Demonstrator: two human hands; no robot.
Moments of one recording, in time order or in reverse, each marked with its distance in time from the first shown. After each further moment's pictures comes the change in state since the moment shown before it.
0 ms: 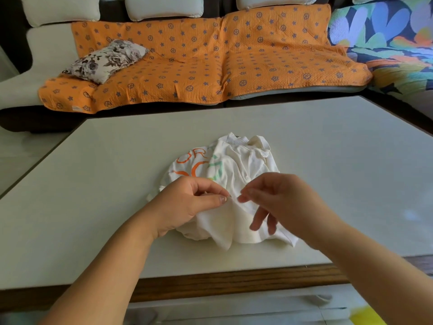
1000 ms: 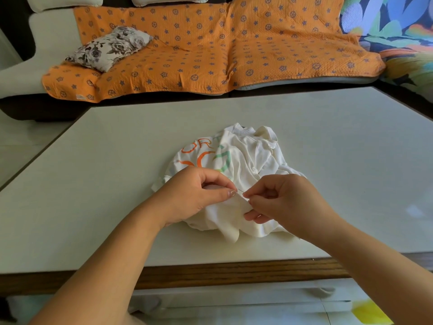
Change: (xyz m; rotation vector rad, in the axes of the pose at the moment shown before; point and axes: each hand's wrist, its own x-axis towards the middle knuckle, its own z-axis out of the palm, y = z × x) left_hand 0.001 -0.003 0.002 0.111 0.012 0.053; right_hand 0.002 0.014 0.012 -0.015 -0.009 0.050
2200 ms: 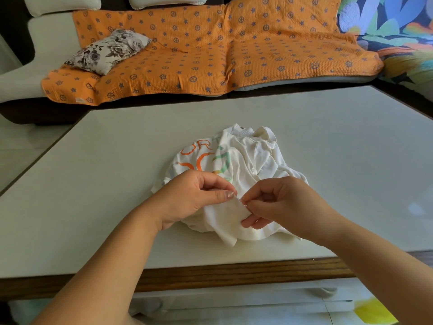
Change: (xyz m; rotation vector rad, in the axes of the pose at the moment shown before) left_hand 0.002 -0.004 -0.001 -0.182 -0.095 -0.023; right_hand -0.001 -0.001 -0.005 -0.011 -0.126 -0.005
